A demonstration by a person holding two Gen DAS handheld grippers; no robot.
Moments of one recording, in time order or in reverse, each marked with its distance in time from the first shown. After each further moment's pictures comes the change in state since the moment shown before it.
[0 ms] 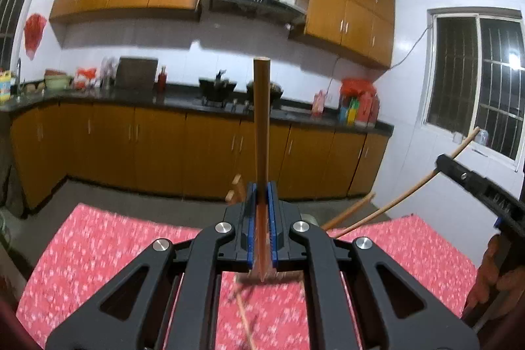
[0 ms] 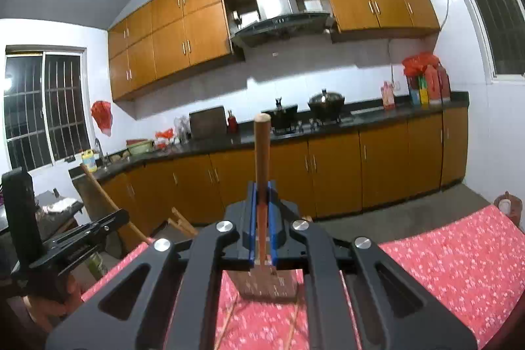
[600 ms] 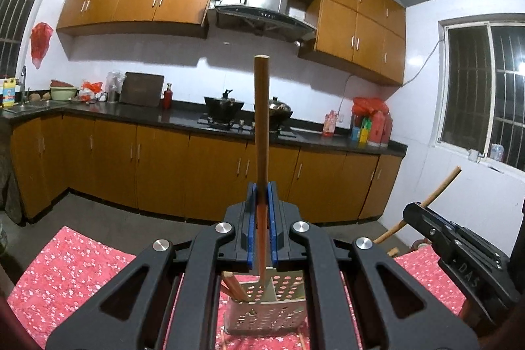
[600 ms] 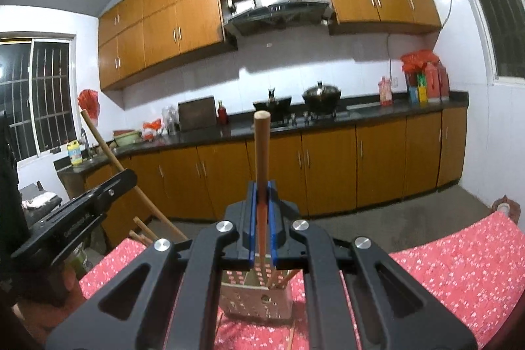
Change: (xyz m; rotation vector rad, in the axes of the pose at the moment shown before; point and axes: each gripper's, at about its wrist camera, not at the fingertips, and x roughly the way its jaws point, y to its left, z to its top) left arm 0.078 -0.015 0.008 -0.021 -0.063 0.058; right arm 0.091 -0.004 -0.014 -0.018 0.063 -0.042
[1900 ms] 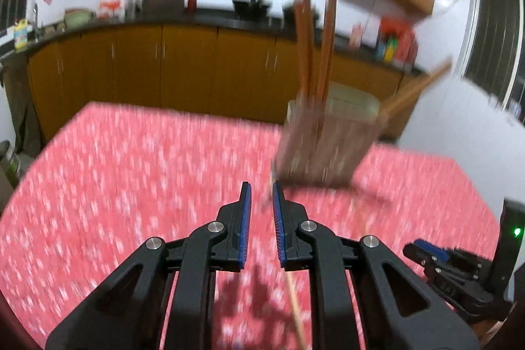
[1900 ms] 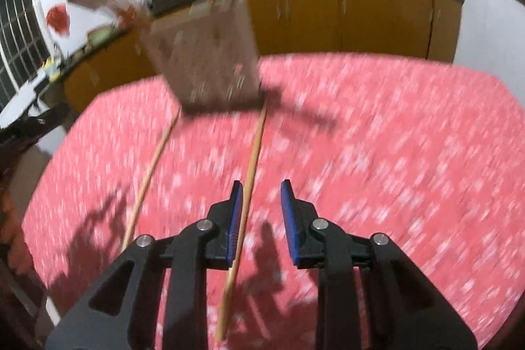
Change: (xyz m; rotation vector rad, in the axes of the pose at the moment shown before) left arm -0.032 0.057 -0.148 -0.042 0.439 0.076; right arm -0.008 -0.032 -0.214 0.053 0.593 -0.062
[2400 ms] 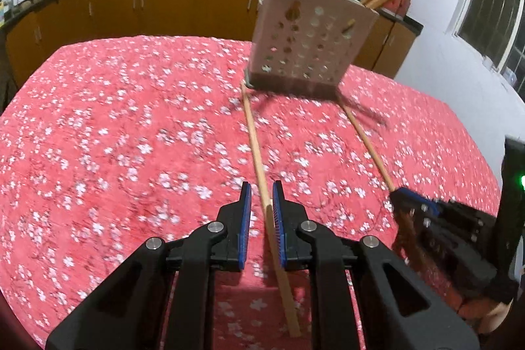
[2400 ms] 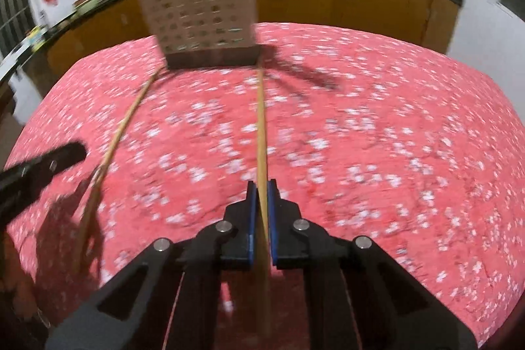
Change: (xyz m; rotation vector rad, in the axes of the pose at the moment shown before) left arm 0.032 -0.024 -0.062 0.030 0.198 -0.062; right arm 0.022 0.008 -0.019 -0.032 0.059 -0.125
